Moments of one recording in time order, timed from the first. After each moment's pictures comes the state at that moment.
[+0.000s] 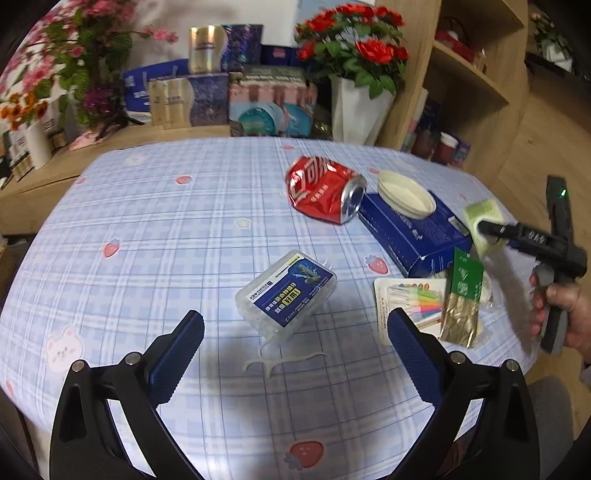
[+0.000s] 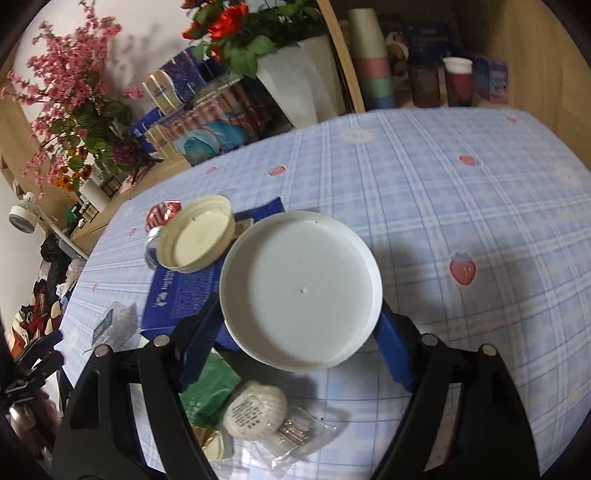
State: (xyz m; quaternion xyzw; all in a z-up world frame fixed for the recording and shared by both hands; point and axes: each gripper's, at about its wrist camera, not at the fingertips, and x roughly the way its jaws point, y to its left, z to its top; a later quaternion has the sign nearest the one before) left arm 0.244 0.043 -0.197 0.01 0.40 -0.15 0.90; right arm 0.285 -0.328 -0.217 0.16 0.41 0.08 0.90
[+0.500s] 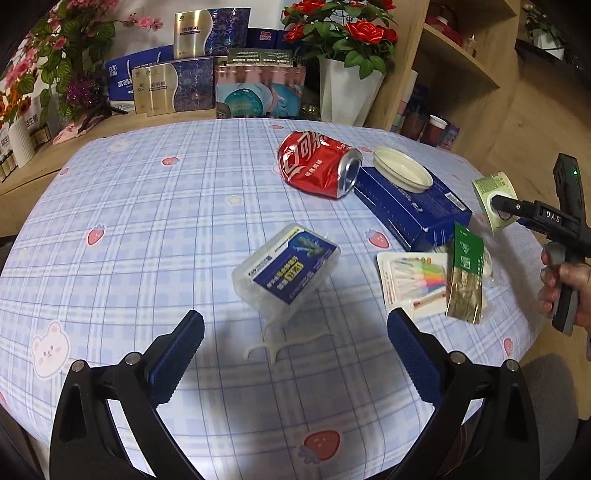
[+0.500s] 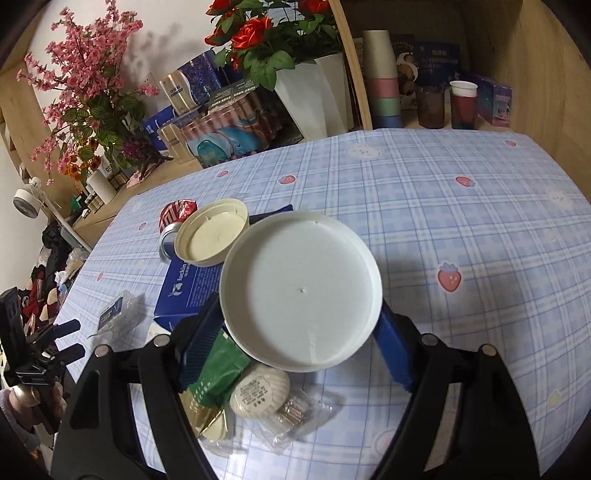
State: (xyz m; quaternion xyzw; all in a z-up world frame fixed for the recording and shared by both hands) left arm 0.240 0.055 -0.215 0.01 0.42 -0.18 0.89; right arm 0.264 -0.329 -0.205 0.13 0.40 0.09 0.90
